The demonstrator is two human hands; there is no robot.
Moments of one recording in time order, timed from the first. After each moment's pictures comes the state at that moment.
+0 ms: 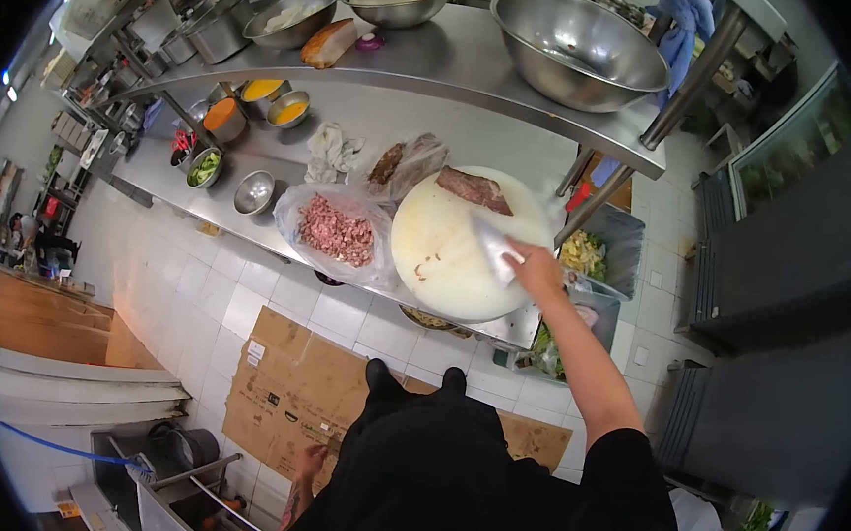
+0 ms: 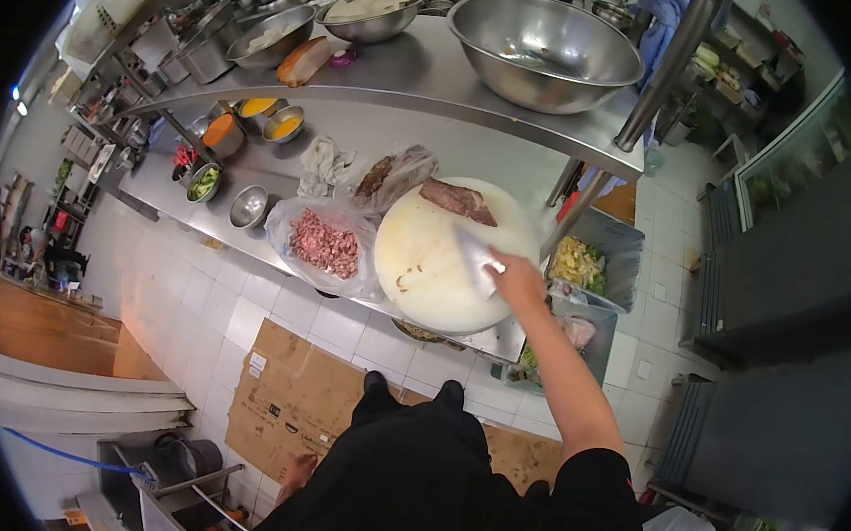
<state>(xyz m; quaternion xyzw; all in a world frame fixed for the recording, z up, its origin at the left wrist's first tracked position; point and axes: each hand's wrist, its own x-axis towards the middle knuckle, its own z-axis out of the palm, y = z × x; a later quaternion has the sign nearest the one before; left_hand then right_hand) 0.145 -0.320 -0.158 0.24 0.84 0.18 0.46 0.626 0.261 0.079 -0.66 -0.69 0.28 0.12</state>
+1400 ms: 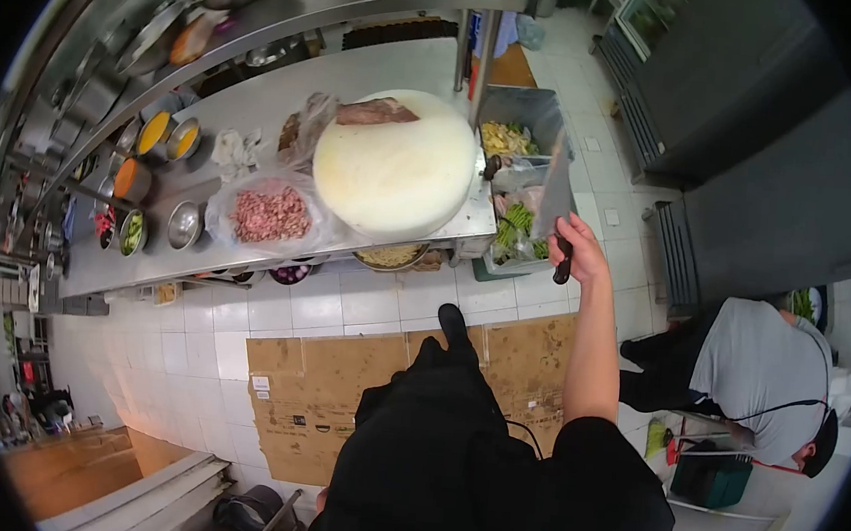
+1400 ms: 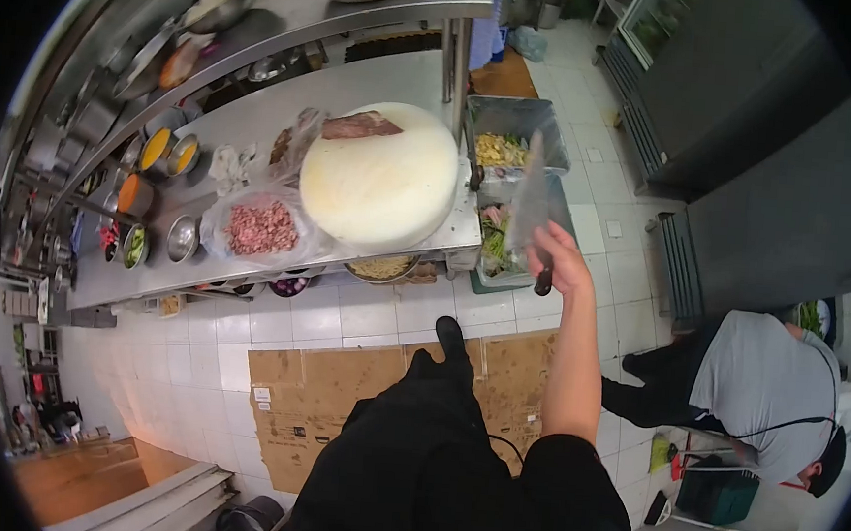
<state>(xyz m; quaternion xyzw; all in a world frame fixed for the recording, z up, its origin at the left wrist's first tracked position) -0.023 -0.466 -0.167 0.21 0.77 0.15 0.59 0.759 0.011 0.072 -0.43 -0.24 0.65 0.57</state>
